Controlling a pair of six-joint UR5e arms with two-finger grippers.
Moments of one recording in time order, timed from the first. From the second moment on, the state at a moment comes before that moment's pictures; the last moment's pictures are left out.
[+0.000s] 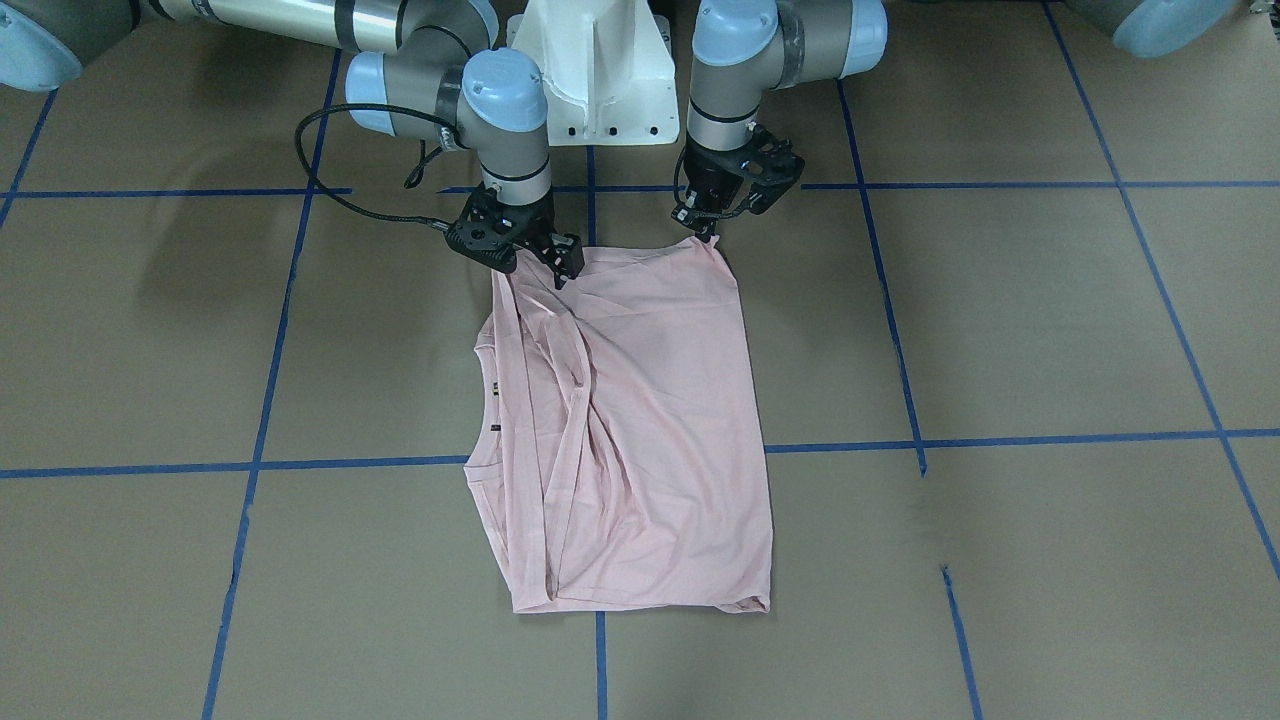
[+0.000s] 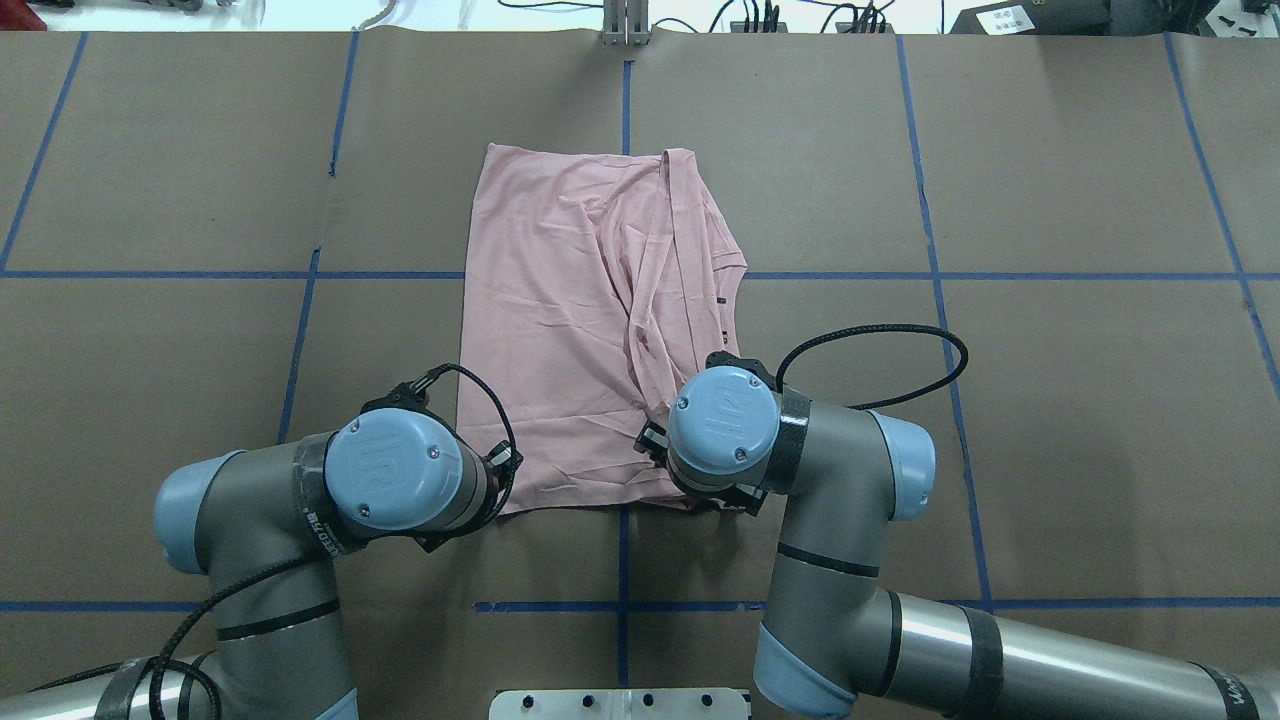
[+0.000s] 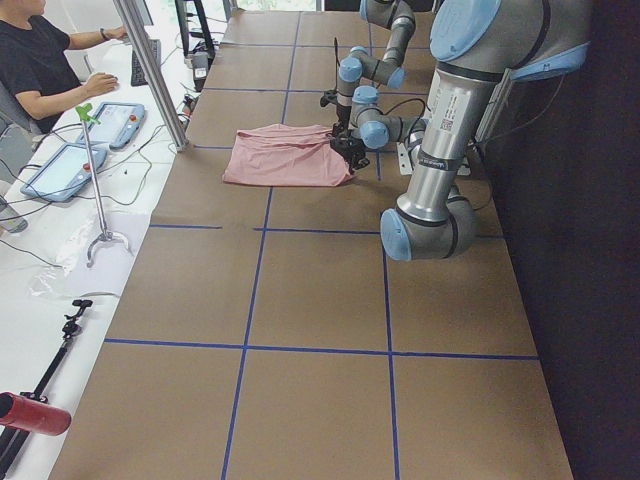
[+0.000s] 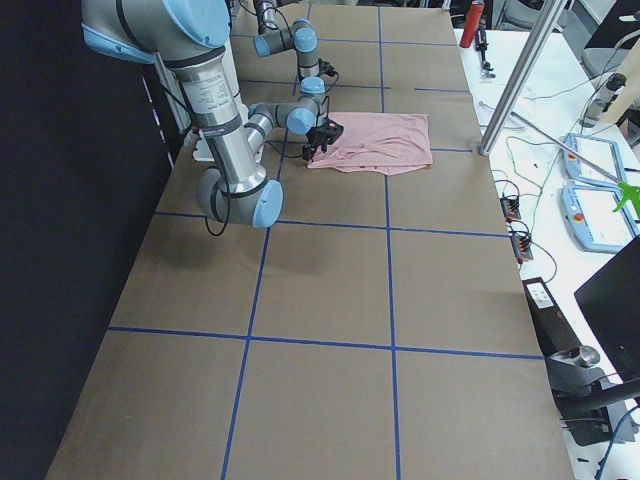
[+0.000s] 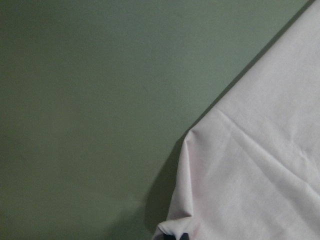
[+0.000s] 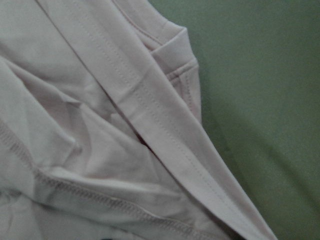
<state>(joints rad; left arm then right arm) -0.32 -2.03 -1.88 -1.58 -1.69 -2.14 0.35 -0.97 1.65 -1.51 1.75 1.85</state>
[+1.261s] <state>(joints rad) -0.32 -2.04 -1.88 -1.58 -1.70 -2.14 0.37 -0.95 1.67 -1.53 1.75 1.90</state>
